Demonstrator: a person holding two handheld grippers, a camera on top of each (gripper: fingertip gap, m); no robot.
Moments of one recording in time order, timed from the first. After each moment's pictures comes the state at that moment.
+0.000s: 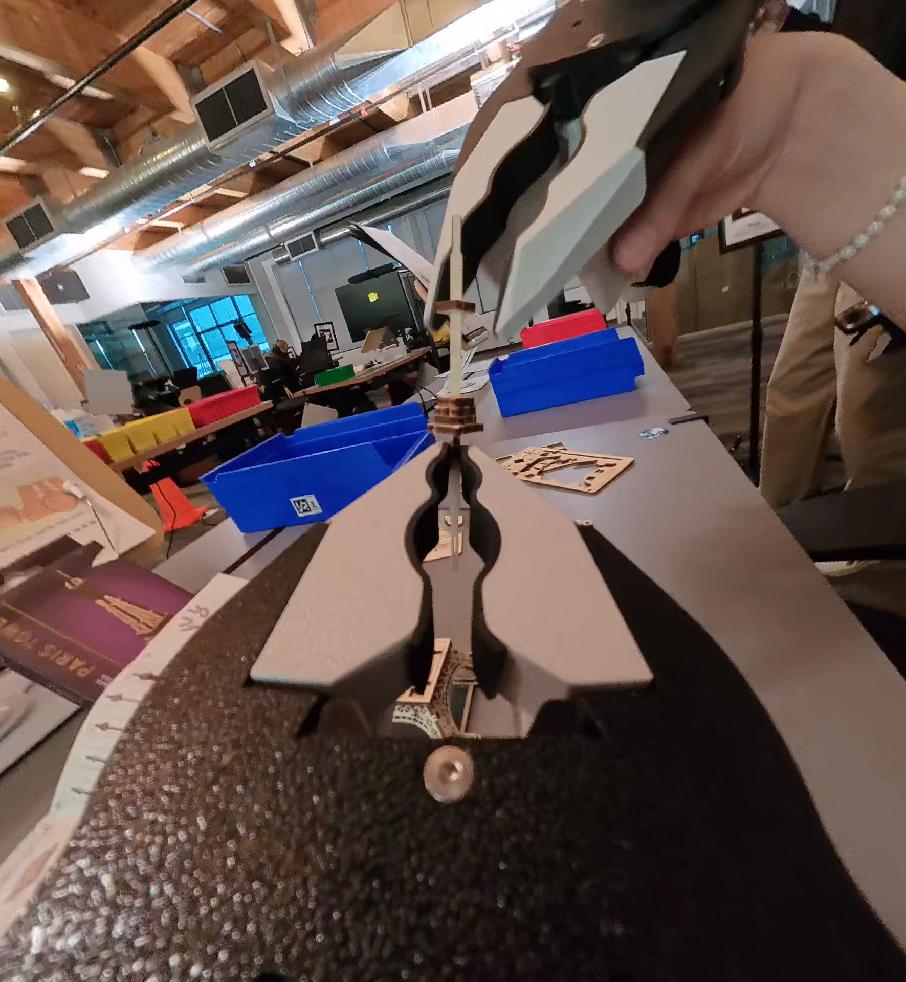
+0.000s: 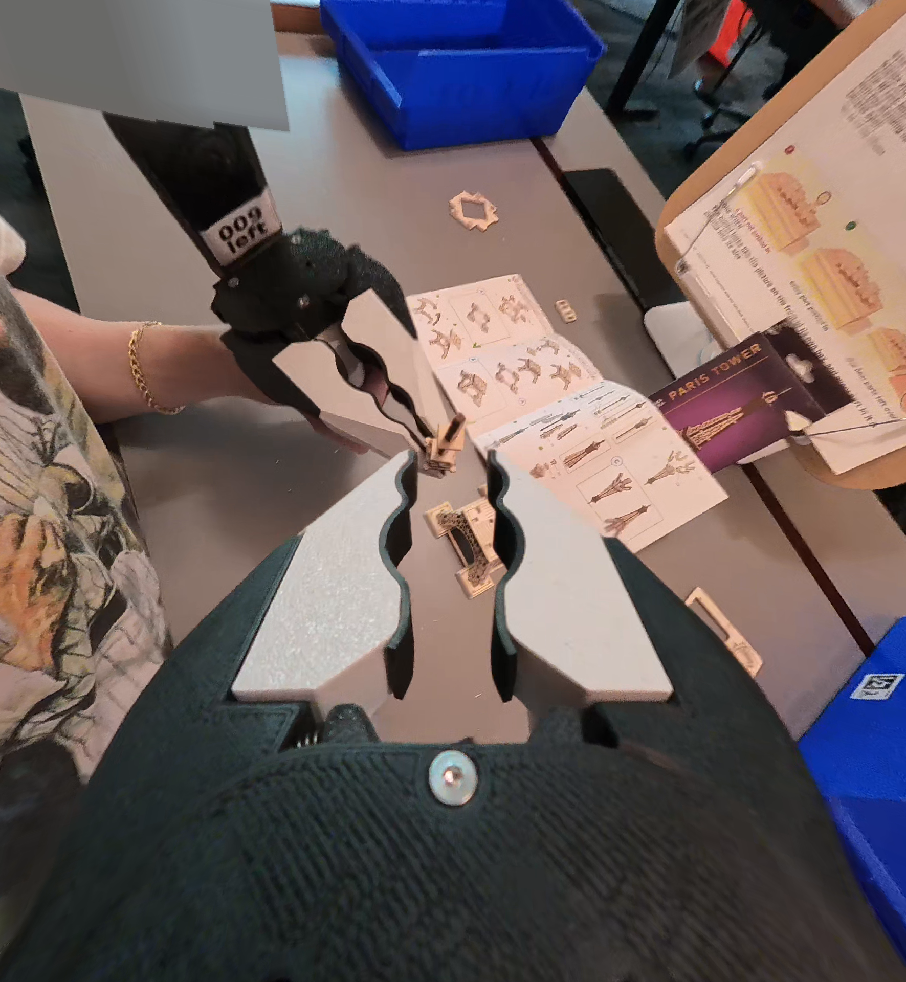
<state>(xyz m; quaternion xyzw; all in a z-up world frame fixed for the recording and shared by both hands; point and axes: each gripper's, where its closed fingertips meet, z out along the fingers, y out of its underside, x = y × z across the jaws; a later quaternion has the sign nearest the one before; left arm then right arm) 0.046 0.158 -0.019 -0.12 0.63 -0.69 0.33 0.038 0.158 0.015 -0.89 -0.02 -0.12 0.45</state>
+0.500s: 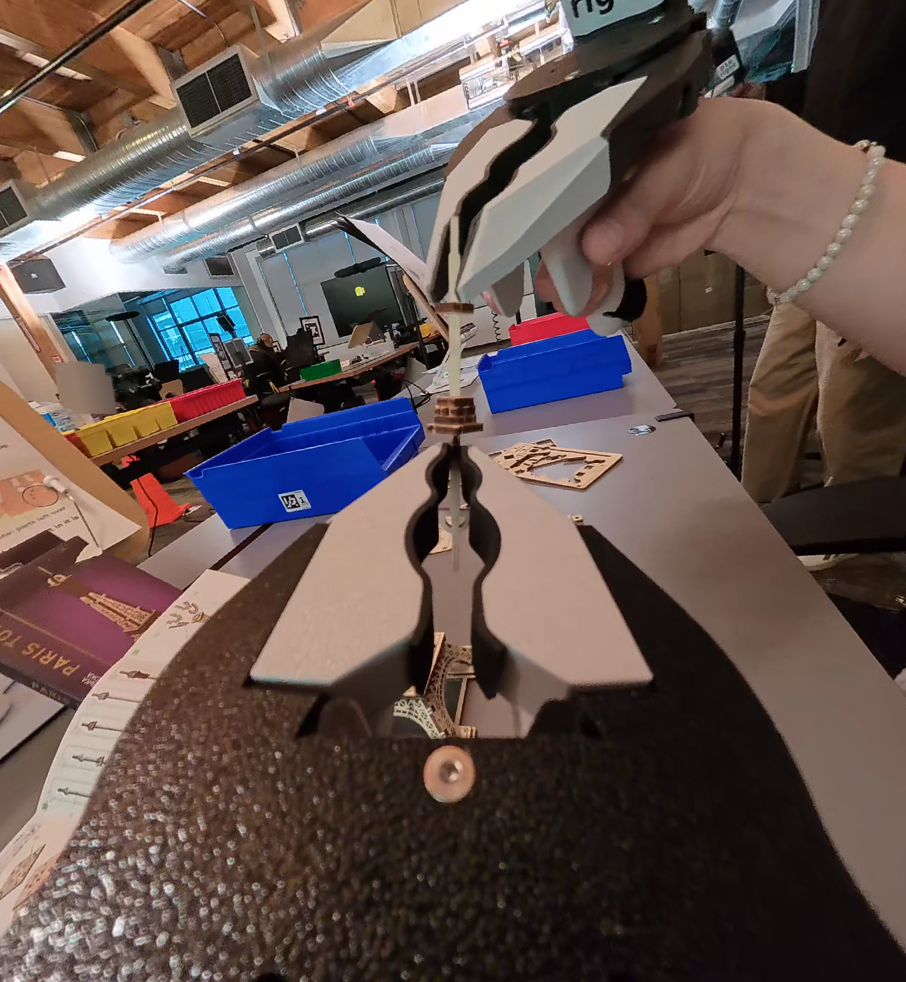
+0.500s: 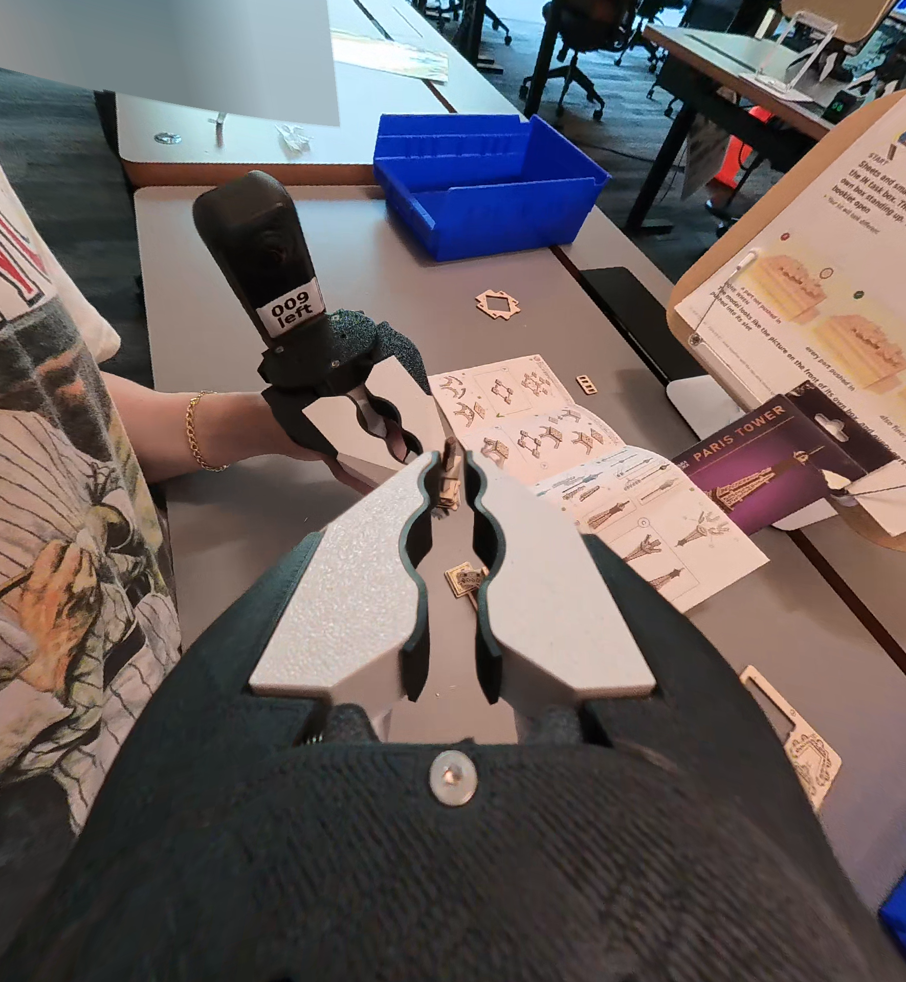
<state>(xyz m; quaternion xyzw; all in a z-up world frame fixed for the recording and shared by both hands) 0.046 0.158 -0.021 -0.11 0.64 -0.69 0.31 0.036 0.165 0.028 -0.84 -0.03 -0.07 0.53</state>
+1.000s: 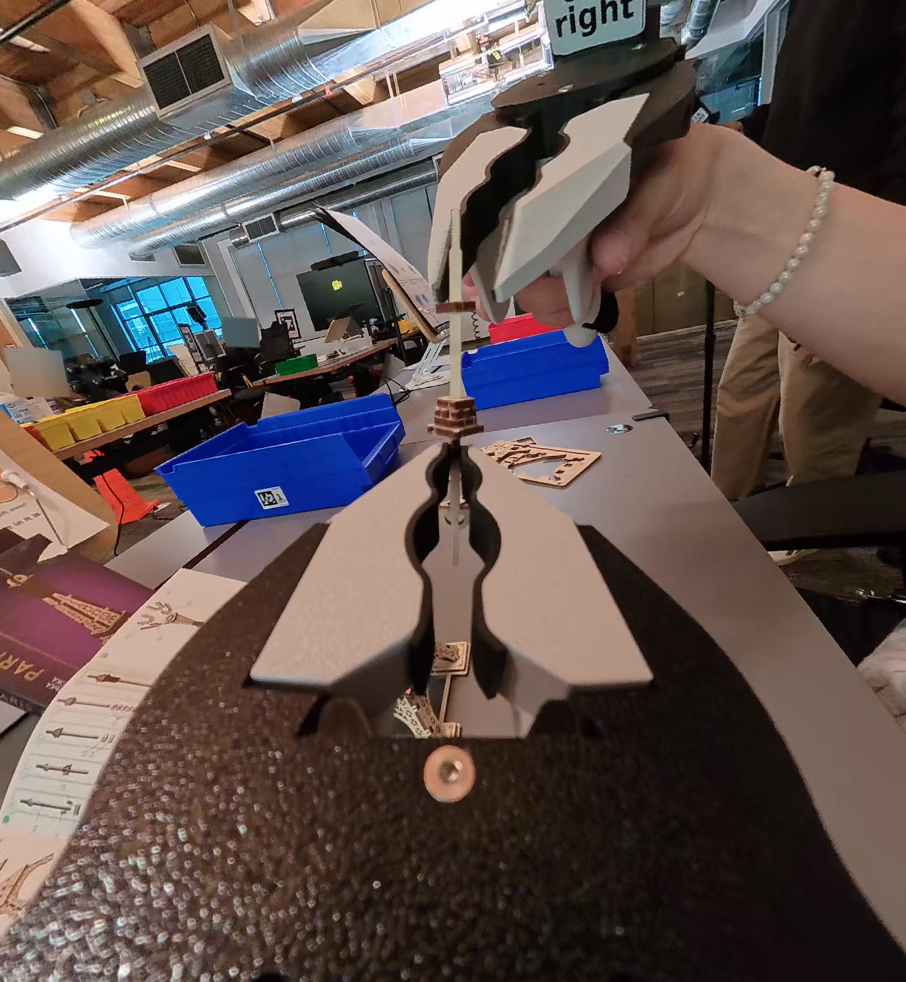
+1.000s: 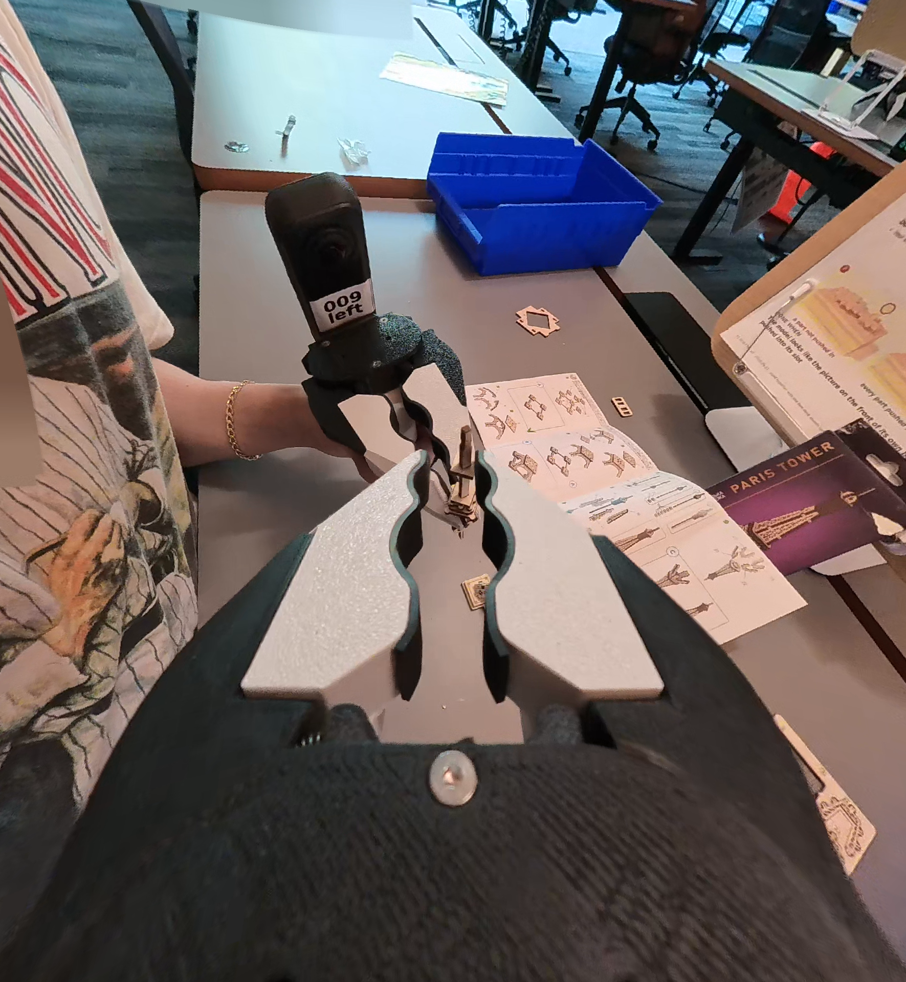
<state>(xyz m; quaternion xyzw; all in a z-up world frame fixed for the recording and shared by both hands) 0.045 0.155 -0.024 -0.11 0.65 -0.70 0.29 0.025 0.166 0.025 -0.84 -0.08 -0.04 0.54</state>
